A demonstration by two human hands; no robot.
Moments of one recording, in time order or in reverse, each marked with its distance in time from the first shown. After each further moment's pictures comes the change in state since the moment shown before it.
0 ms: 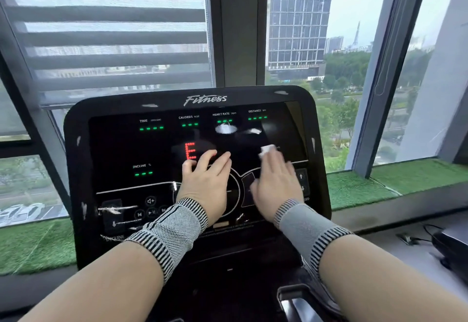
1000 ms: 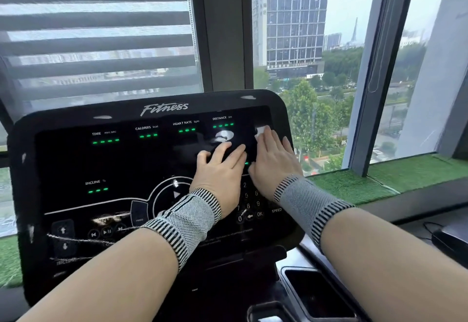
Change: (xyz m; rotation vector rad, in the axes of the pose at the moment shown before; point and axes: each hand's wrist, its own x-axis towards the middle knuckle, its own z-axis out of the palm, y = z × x) left_hand 0.069 0.079 -0.010 0.022 -0.043 0.089; right_hand 0.049 0.075 -0.027 -0.092 -0.045 -0.034
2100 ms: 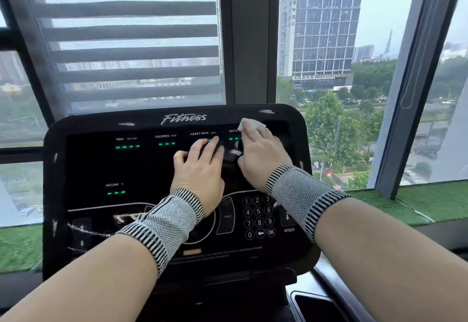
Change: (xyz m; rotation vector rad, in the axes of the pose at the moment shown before) left_hand -0.005 -0.043 -0.015 0.092 0.064 -0.280; right_hand 0.041 -0.028 -0.029 0.093 0.082 -0.279
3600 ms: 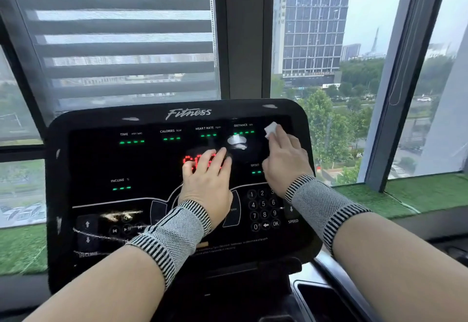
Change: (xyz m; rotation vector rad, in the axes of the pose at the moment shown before) left_hand -0.026 0.003 0.011 -0.047 -0.066 0.064; right_hand -0.028 0.011 0.012 0.036 -0.034 0.280
